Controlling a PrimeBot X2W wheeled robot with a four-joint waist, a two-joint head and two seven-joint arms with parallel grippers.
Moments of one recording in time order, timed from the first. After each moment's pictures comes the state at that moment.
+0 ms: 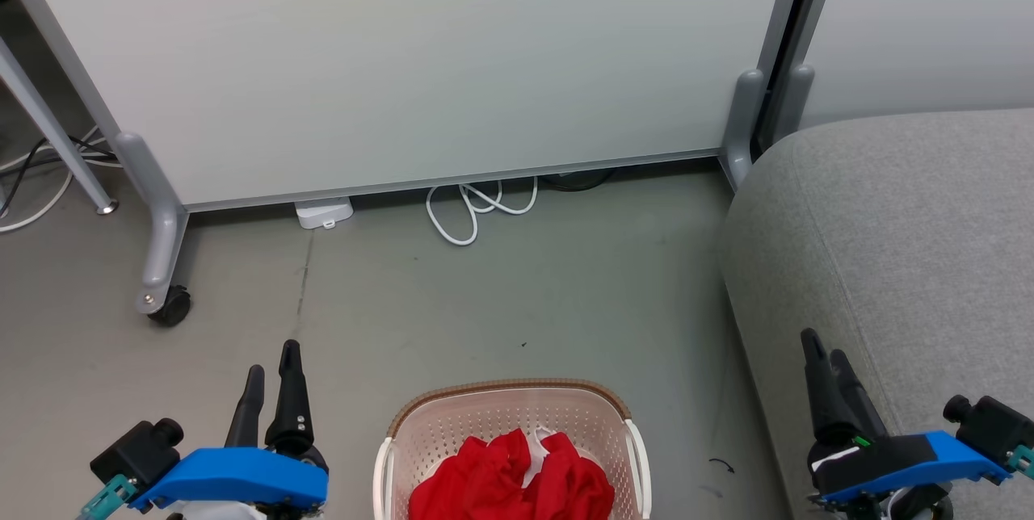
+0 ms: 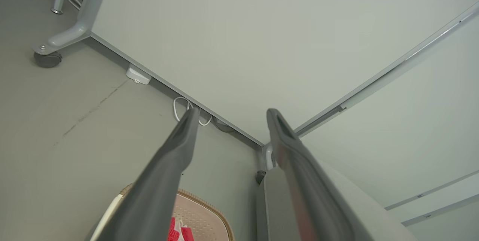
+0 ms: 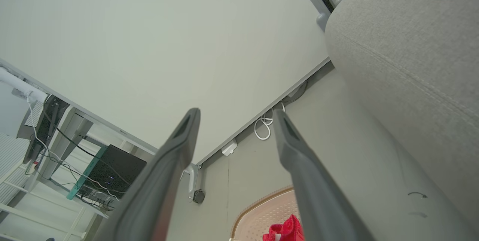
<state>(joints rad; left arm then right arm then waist) -0.03 0.05 -0.03 0.25 -0.84 -0.08 -0.07 -0.06 -0.04 -0.03 0.28 0.84 0.13 -0.07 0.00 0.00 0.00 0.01</state>
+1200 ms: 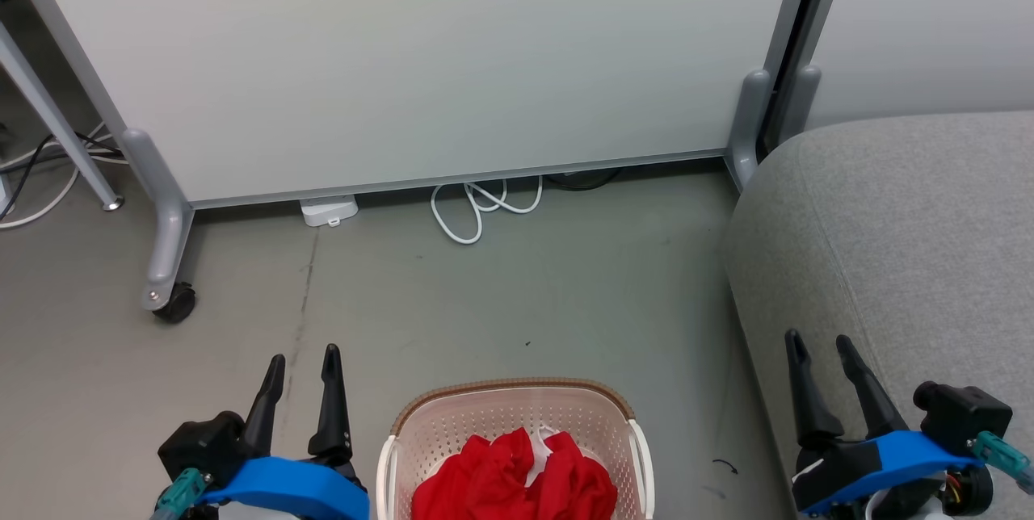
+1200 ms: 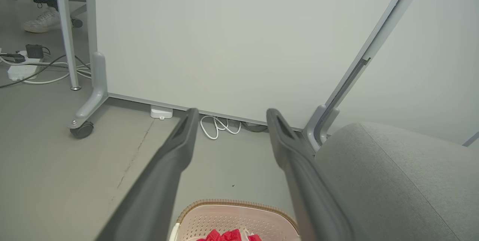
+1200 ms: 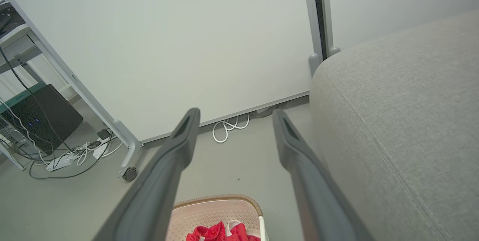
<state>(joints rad) -0.03 0.07 -0.12 0.28 -0.43 -0.06 -0.17 -0.06 -0.04 -0.03 0.27 0.39 0.13 -0.13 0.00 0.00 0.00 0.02</state>
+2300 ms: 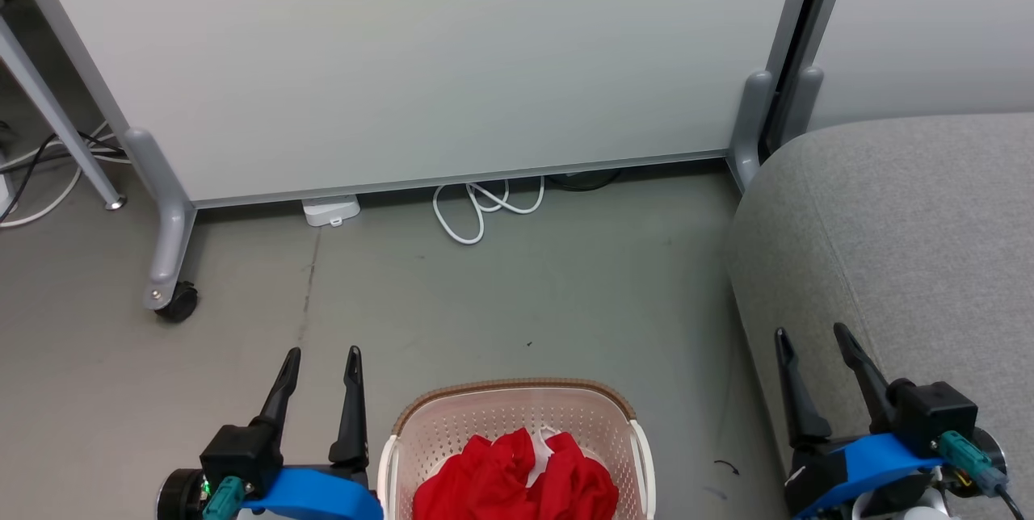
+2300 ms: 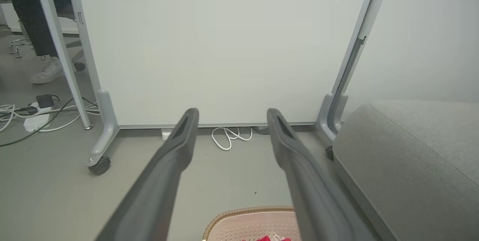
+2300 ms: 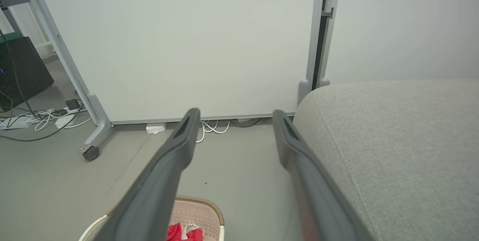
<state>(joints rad) -0.03 0.06 -0.12 0.30 -0.21 -0.08 -0.24 -0.07 -0.05 -0.03 0.28 0.12 0.13 -0.19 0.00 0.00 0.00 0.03</state>
